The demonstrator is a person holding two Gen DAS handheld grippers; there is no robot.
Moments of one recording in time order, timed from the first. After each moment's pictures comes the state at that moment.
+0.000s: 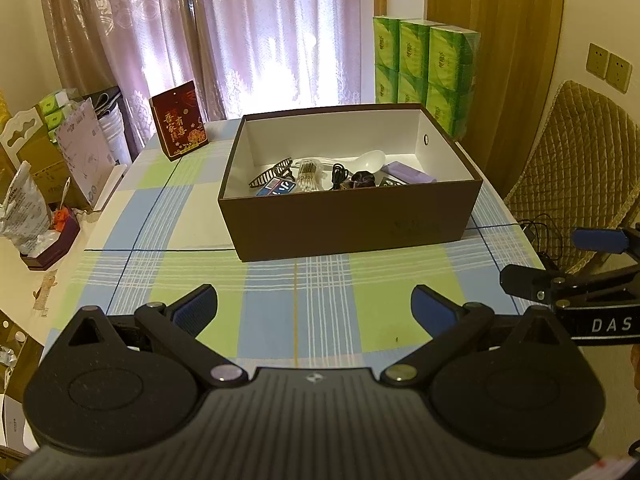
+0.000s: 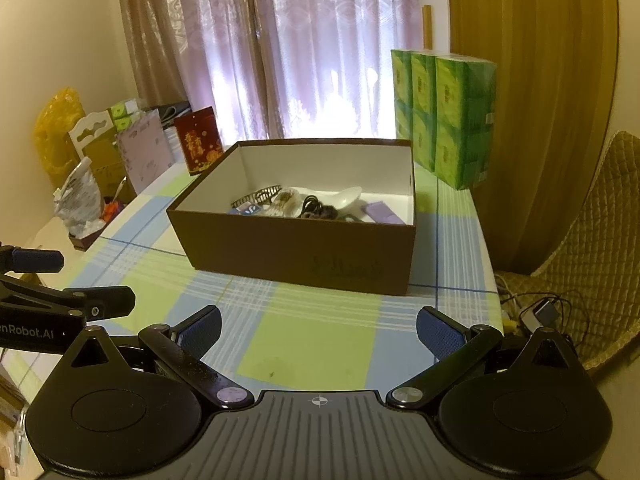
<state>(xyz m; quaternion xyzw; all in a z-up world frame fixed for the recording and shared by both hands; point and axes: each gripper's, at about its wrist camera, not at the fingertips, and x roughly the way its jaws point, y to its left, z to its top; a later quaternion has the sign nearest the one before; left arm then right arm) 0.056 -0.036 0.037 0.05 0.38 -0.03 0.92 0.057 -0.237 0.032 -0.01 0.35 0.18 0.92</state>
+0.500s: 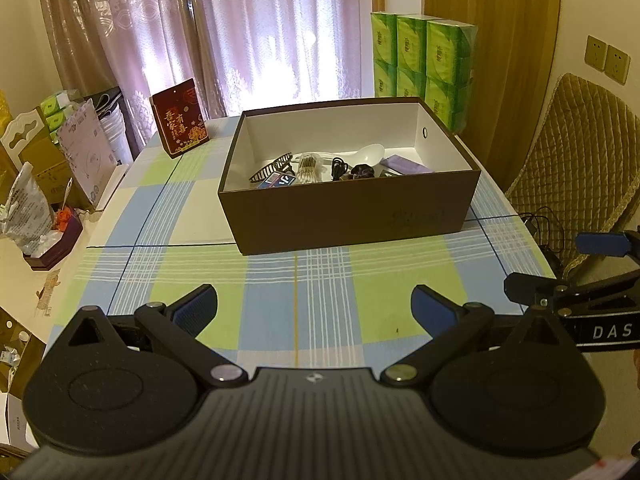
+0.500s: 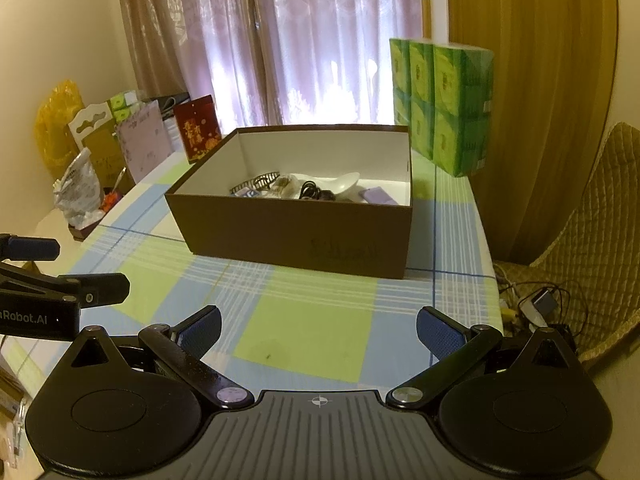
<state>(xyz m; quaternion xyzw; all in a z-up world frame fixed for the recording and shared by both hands) 0.049 -0.038 0.034 0.06 0.38 -0.03 0.92 0.048 -0.241 0.023 -0.01 0.36 0.18 0.92</state>
